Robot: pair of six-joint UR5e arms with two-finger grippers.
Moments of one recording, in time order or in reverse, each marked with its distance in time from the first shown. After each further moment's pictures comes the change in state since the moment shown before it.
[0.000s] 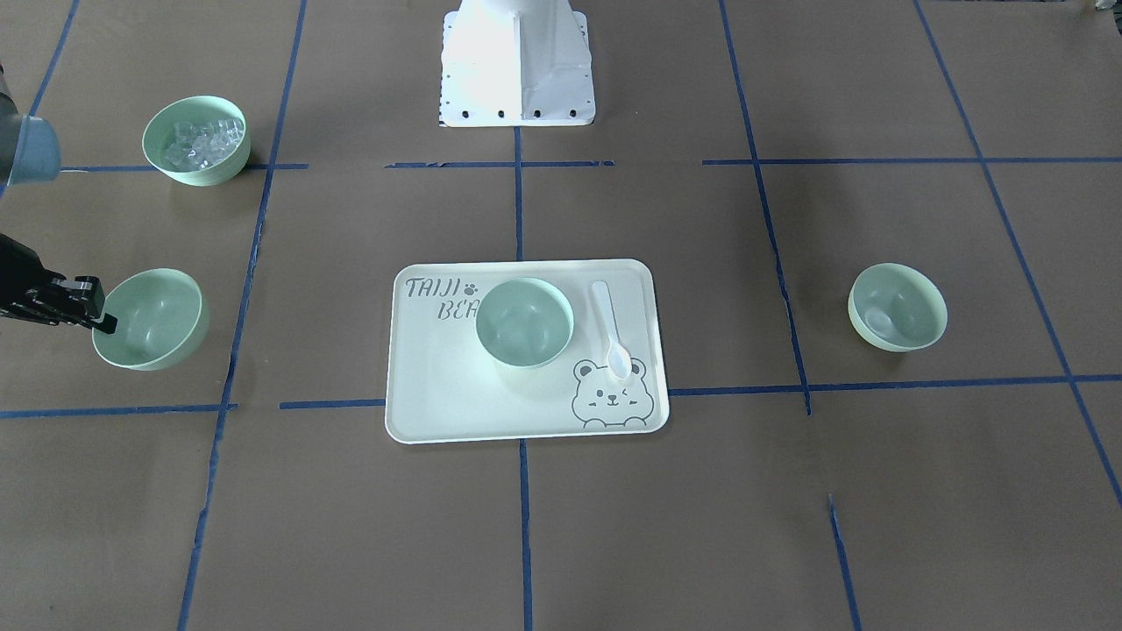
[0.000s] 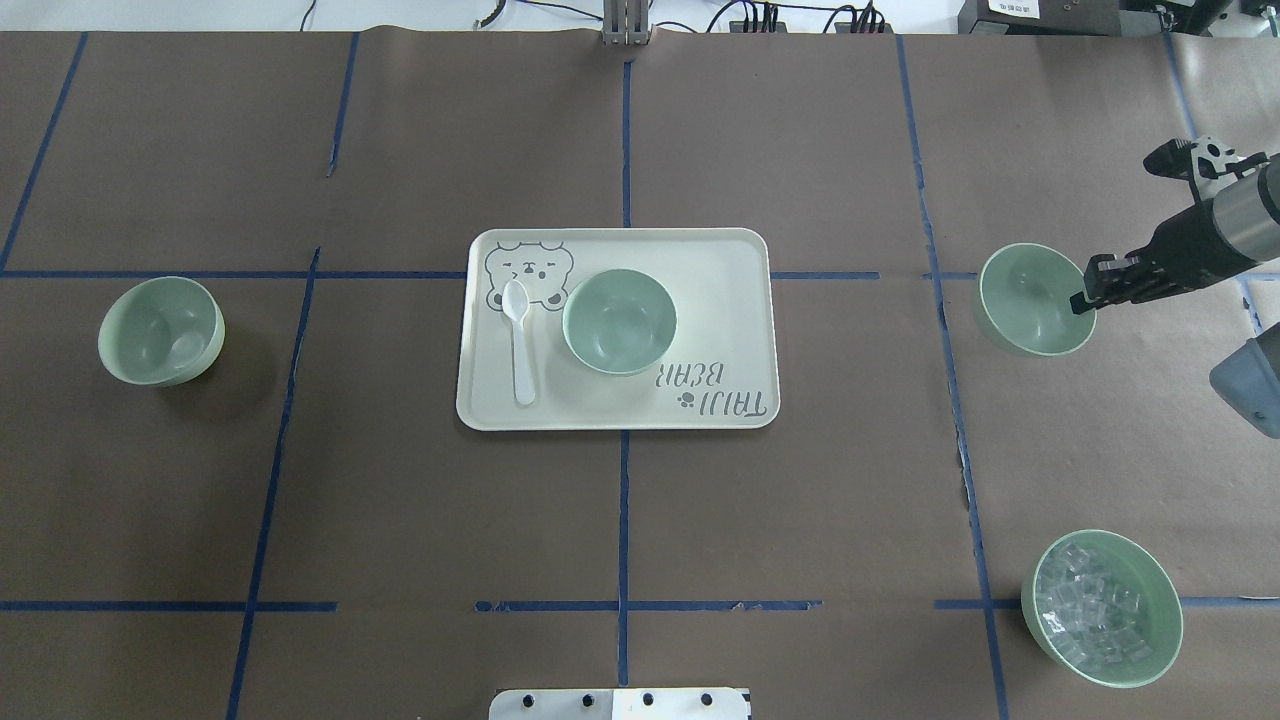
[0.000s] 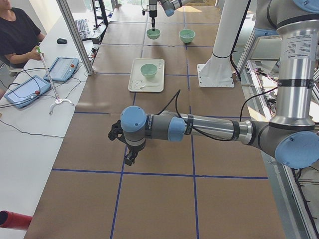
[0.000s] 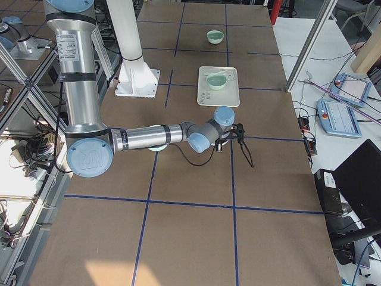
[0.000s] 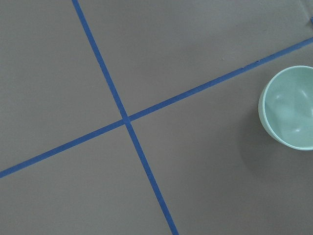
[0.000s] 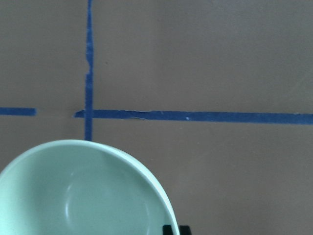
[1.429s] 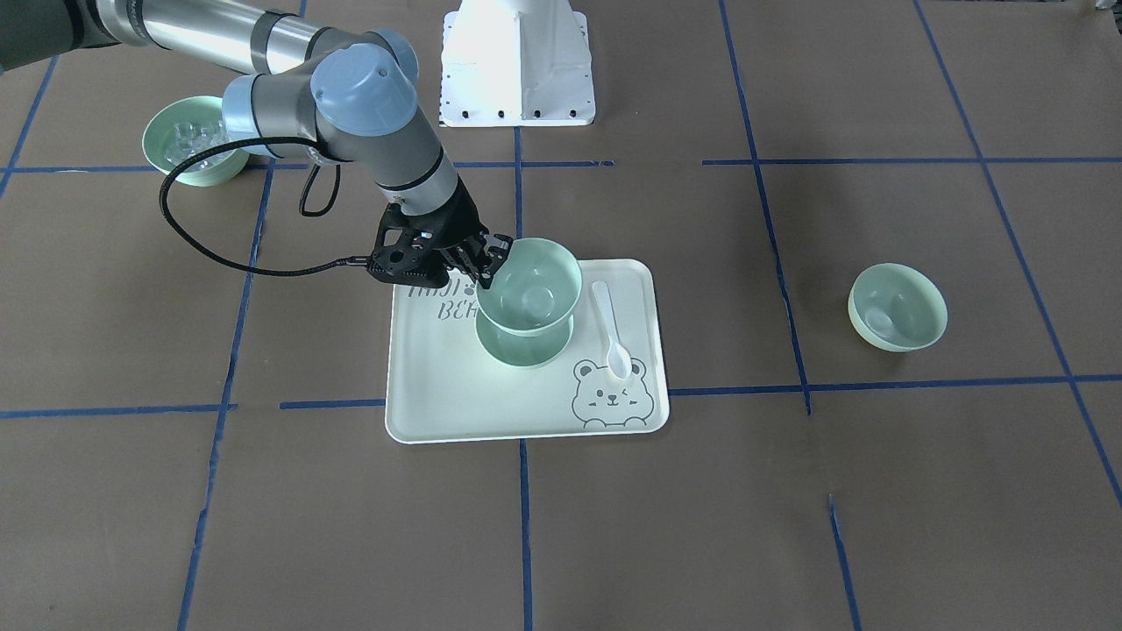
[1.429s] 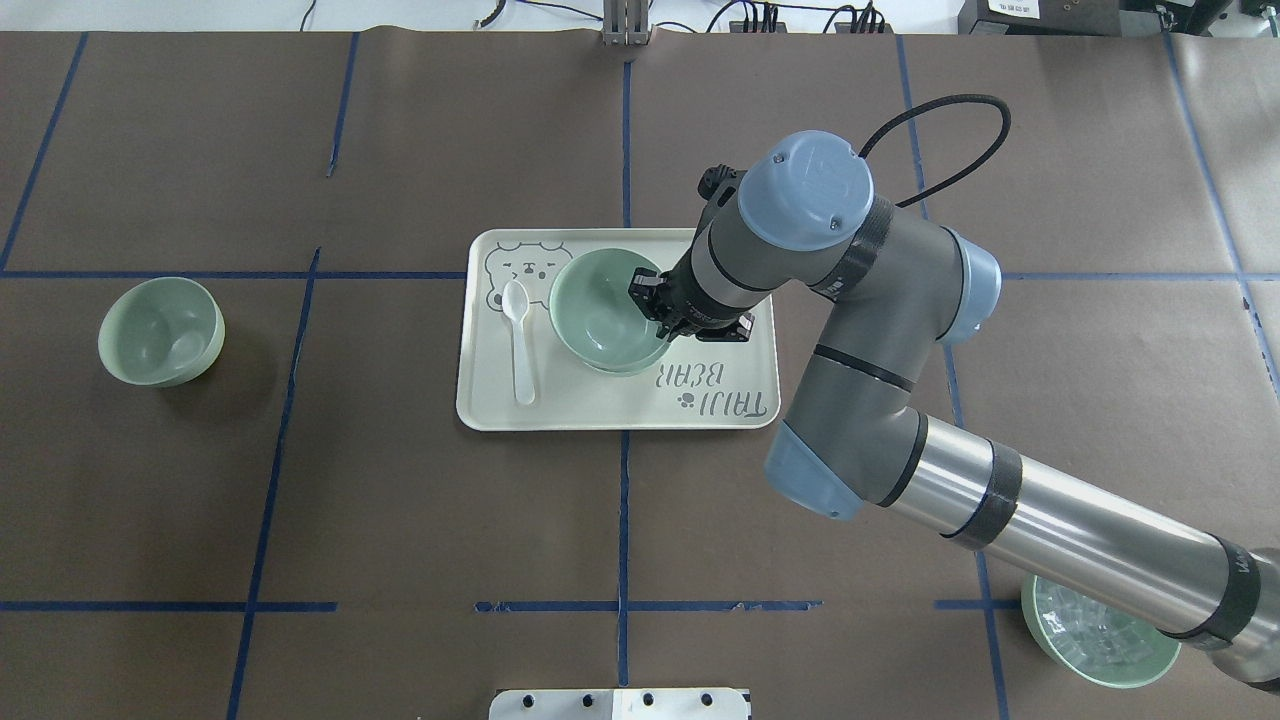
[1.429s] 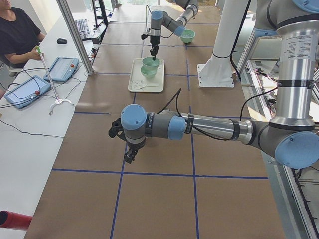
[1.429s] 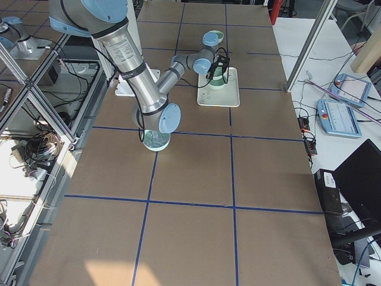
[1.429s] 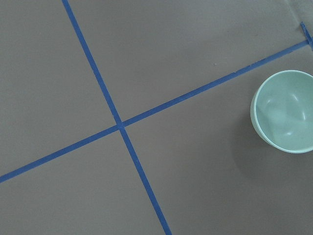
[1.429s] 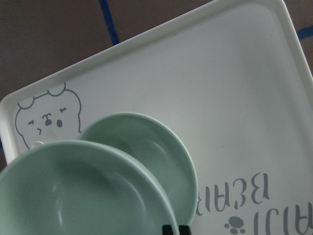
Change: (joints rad) left arm 0.003 0.000 -0.013 -0.002 -0.009 0.000; right arm -0.475 0.569 -0.024 -0.300 -0.422 0.667
